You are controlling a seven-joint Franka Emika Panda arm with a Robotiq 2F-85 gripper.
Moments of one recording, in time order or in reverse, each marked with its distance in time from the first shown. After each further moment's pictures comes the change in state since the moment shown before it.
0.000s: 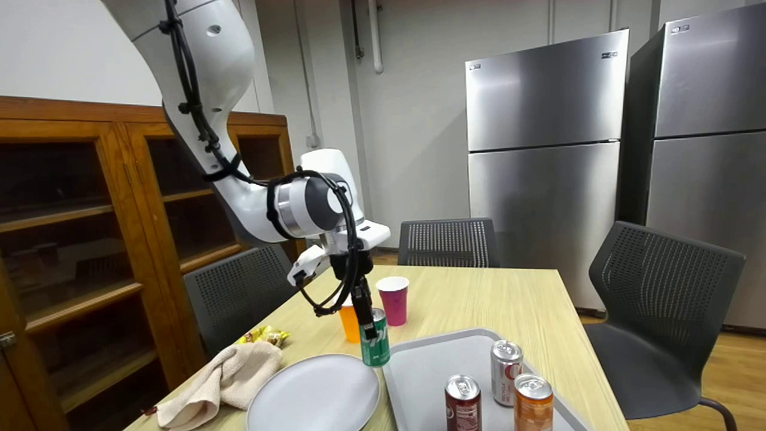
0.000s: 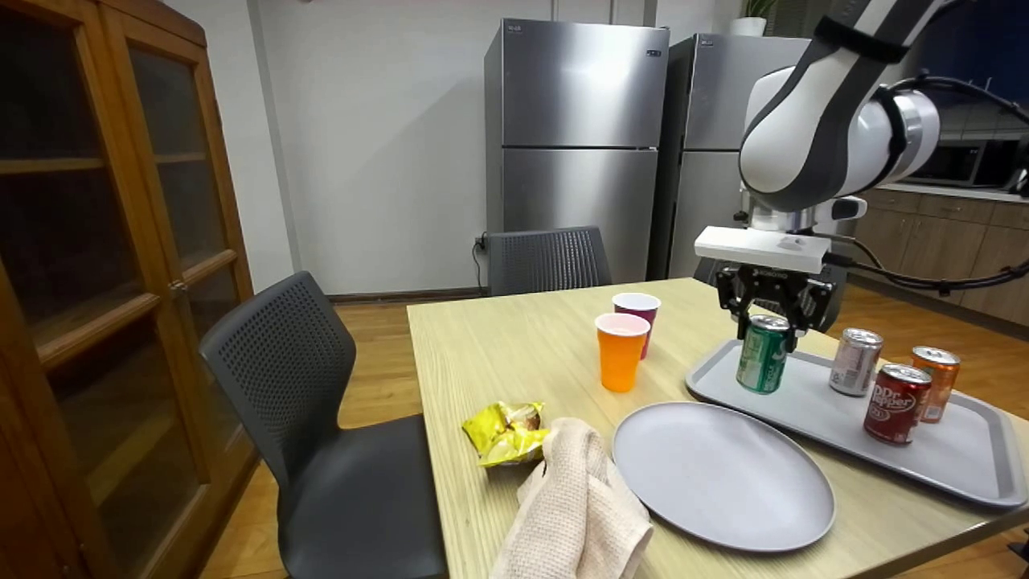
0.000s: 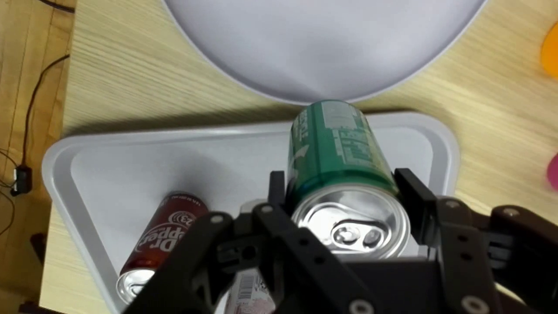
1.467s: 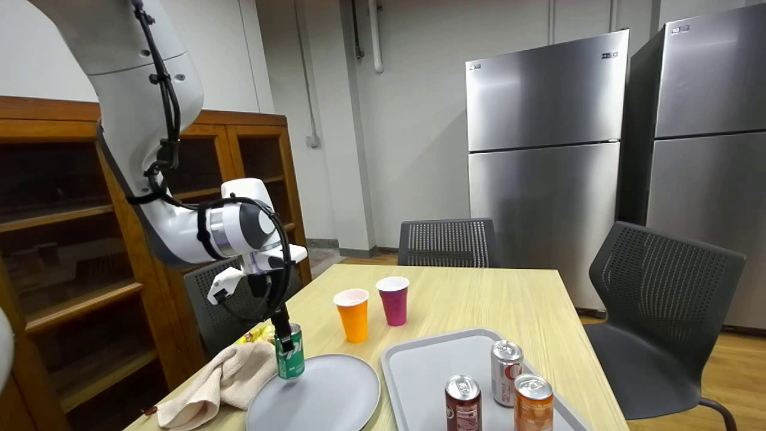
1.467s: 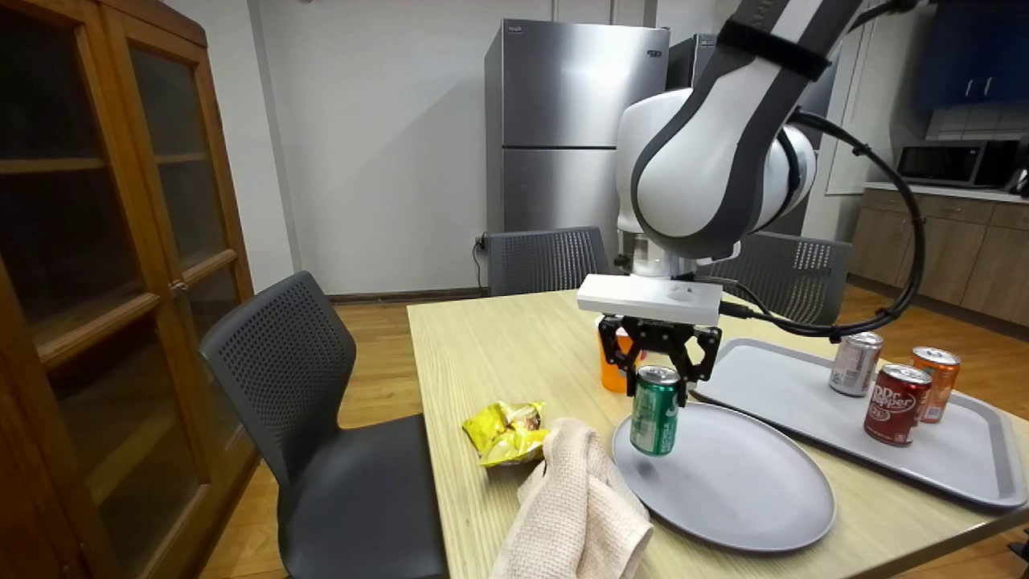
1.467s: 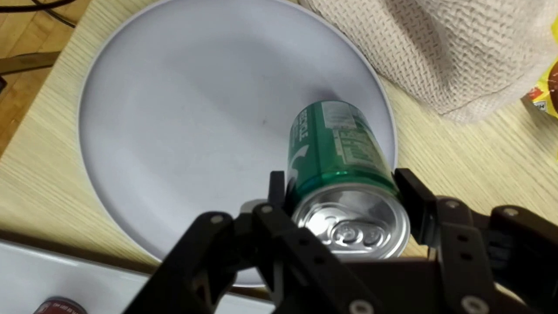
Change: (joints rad) arm 0.082 0.074 0.279 0.008 -0.030 -0.005 0.066
